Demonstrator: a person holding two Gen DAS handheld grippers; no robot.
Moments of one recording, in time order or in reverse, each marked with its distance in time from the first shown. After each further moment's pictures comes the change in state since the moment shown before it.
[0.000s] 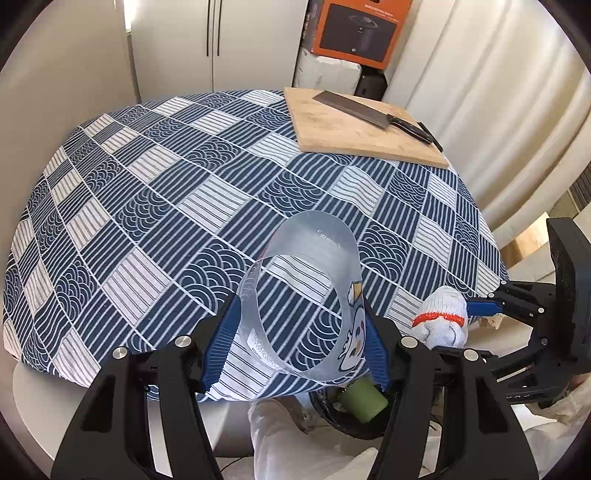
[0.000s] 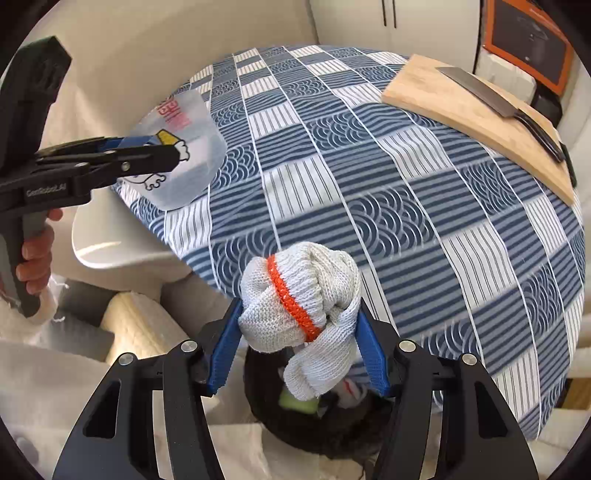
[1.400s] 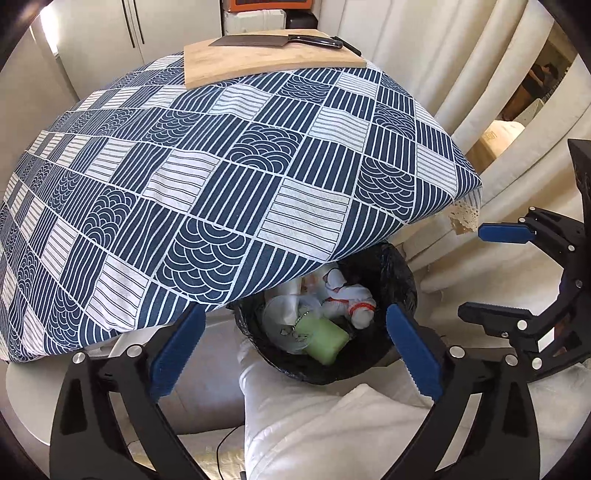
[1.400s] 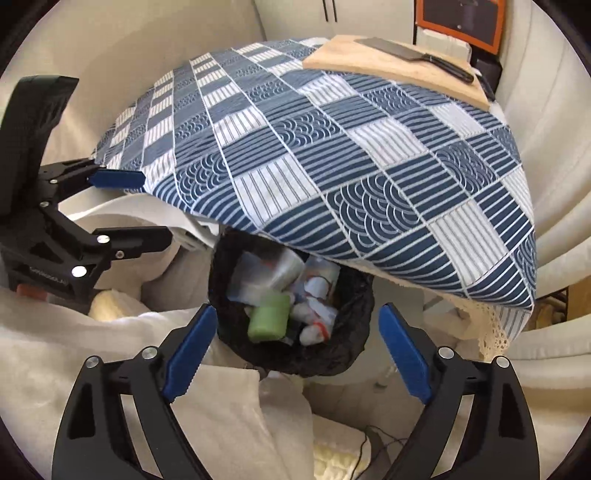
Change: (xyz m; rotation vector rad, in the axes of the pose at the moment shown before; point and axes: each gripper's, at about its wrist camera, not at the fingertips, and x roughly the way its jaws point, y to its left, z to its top) left arm 0.021 -0.117 -0.077 0.227 0.159 -0.015; right arm -0.053 -0.031 -0.123 0.124 -0.053 -0.107
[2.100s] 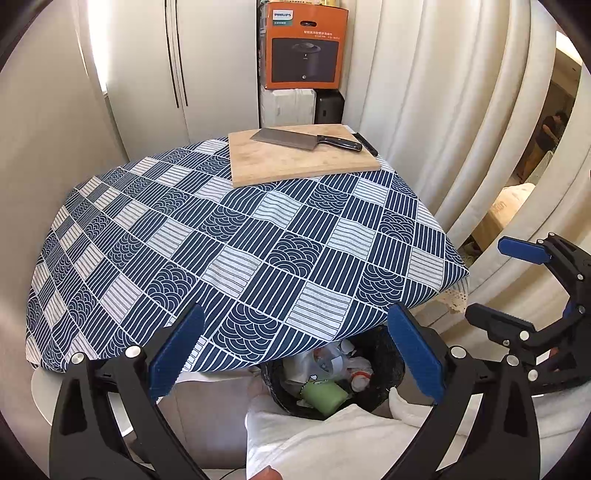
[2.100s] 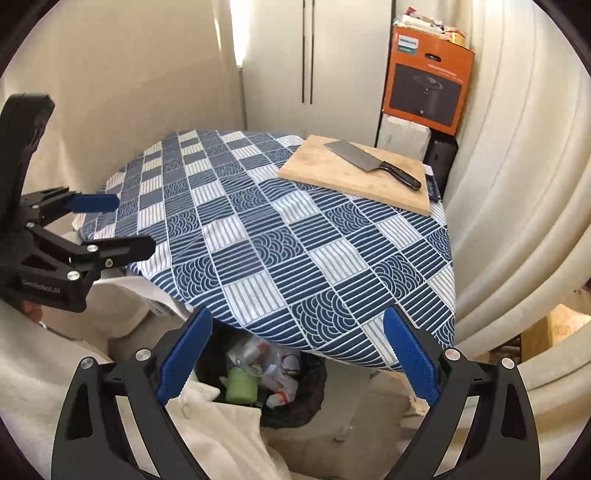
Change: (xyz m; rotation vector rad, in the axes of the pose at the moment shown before) left arm -0.103 -0.002 0.029 -0.071 -0.281 0.102; right arm -0.099 0.016 0.038 -0.023 -0.299 -0.174
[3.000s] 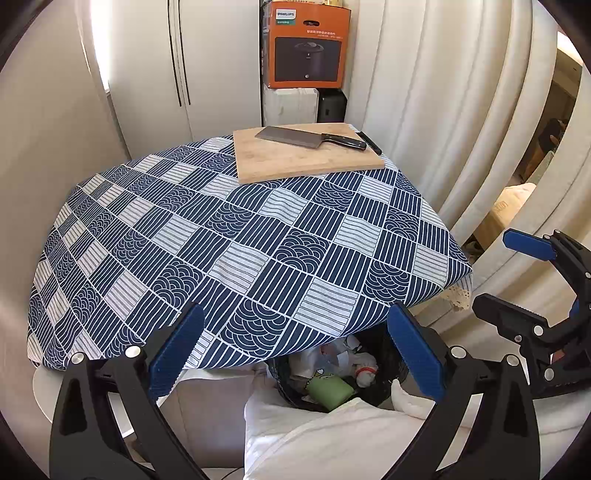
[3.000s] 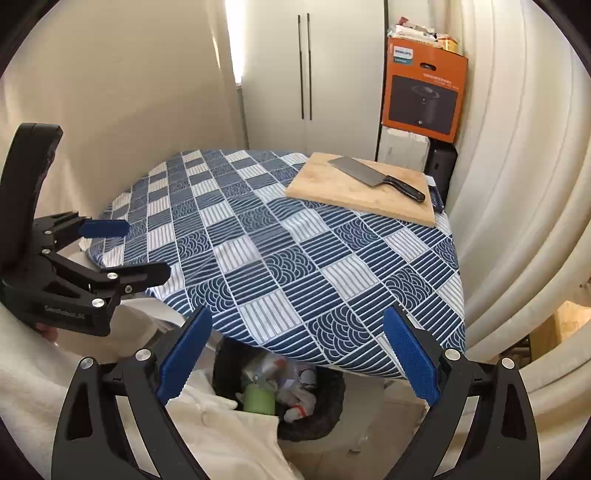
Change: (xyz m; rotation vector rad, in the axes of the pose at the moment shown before) left arm -0.004 0.011 -0.007 -0.005 0.002 -0.009; right arm -0.007 0.019 0.003 0.024 -0.058 0.010
